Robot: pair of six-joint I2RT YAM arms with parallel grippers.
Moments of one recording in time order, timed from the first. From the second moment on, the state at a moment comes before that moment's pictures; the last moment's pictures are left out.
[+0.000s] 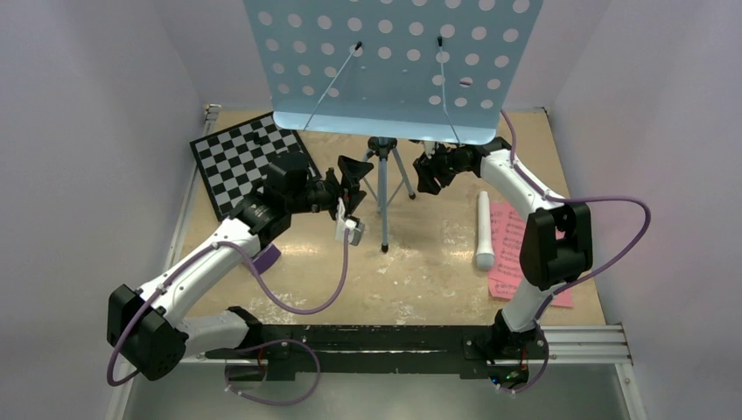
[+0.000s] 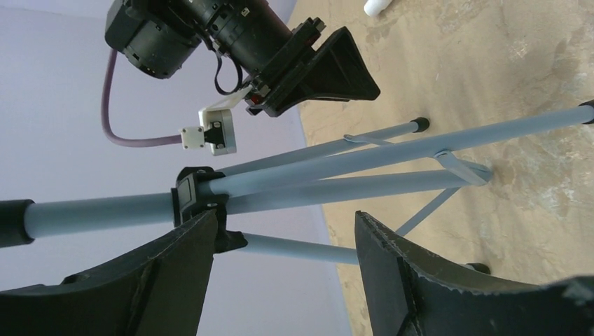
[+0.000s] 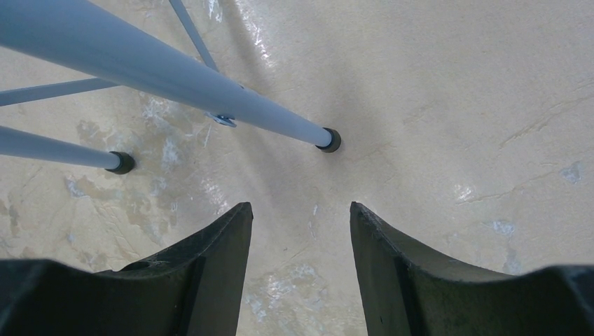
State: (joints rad) left arm -0.59 1.18 0.99 -0.17 0.62 1.48; right arm 0.27 1.74 1.41 -0.64 -0.49 -0.54
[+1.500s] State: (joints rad) left arm -0.62 1.25 0.97 0.06 0.36 1.32; right arm 0.27 1.74 1.40 -0.64 -0.49 -0.52
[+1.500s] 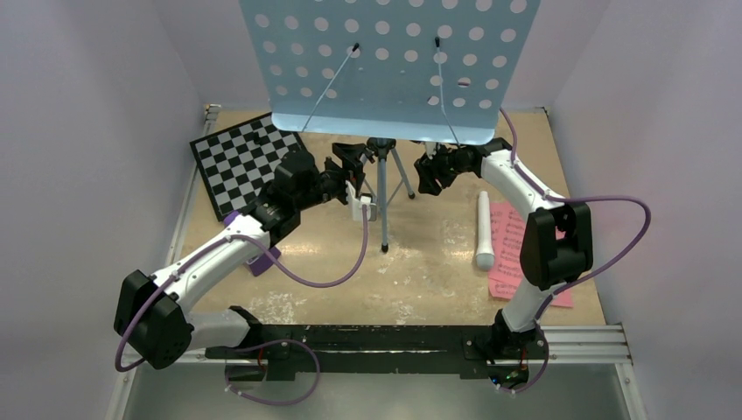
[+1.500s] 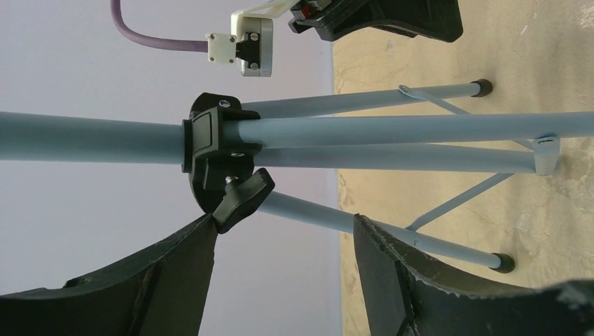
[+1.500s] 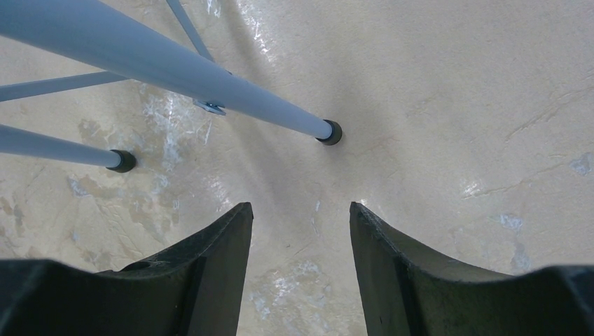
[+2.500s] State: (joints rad) left arm -0.60 1.24 0.93 -0.10 0.50 1.25; right arm 0.25 1.74 1.40 -0.65 -0.49 -0.50
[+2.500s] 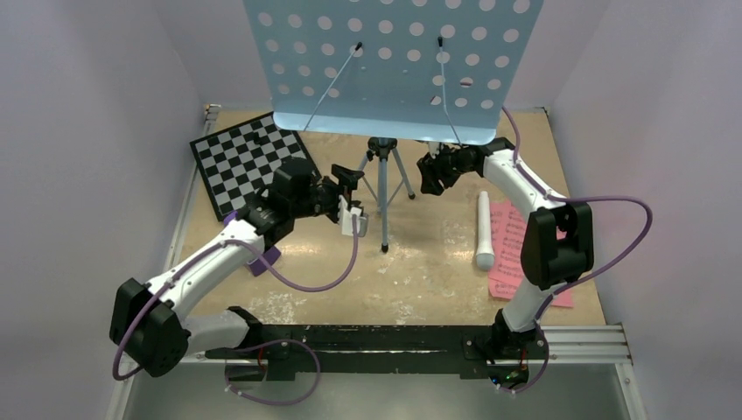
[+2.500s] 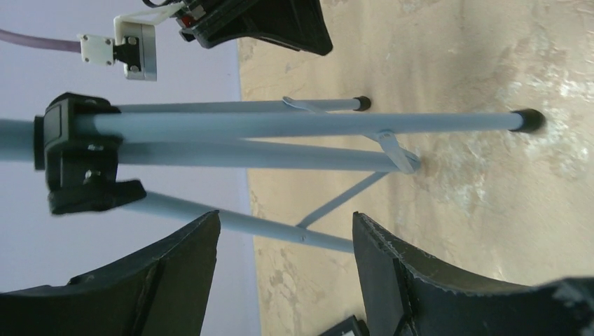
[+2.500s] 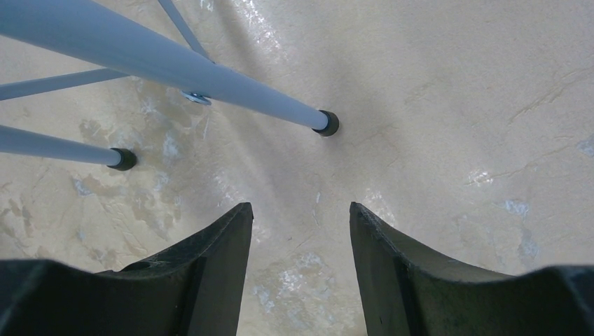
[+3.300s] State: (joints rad) left arm -0.62 1.19 0.98 -0.10 0.57 1.39; right arm 0.23 1.74 1.42 -0.71 -0.52 -0.48
